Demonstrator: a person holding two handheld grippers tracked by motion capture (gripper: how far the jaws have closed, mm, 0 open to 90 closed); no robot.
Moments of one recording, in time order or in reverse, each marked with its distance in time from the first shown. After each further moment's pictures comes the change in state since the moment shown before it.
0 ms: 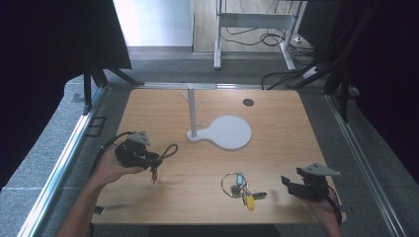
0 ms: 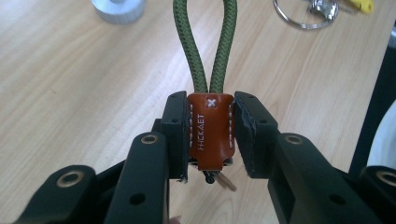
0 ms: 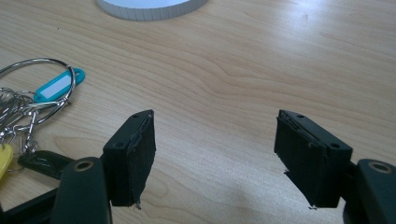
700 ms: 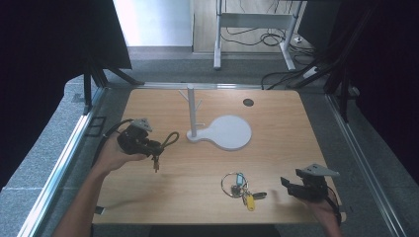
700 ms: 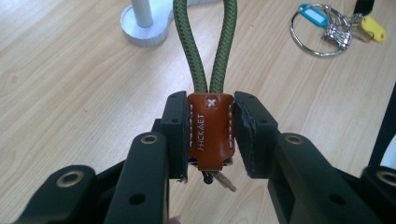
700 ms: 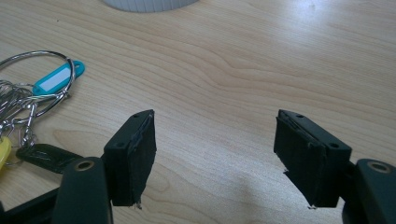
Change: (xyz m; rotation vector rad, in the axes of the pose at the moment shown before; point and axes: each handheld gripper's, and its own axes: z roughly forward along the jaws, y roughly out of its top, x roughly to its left) left arm 0.017 0.026 -0.005 0.002 0.024 -0.033; right arm -0.001 -0.003 0.003 0.018 0.012 0.002
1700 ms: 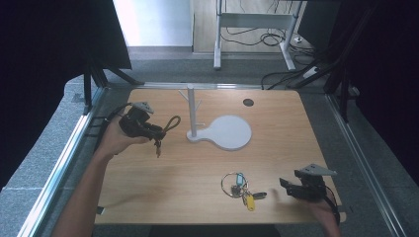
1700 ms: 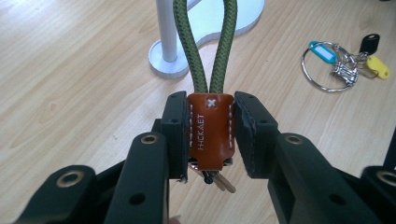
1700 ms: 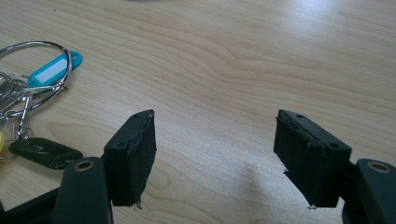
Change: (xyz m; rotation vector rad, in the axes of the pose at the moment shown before) left arm 0.021 0.037 -0.013 -0.019 0.023 -0.016; right arm -0.001 -0.002 0.007 0.026 0.012 -0.001
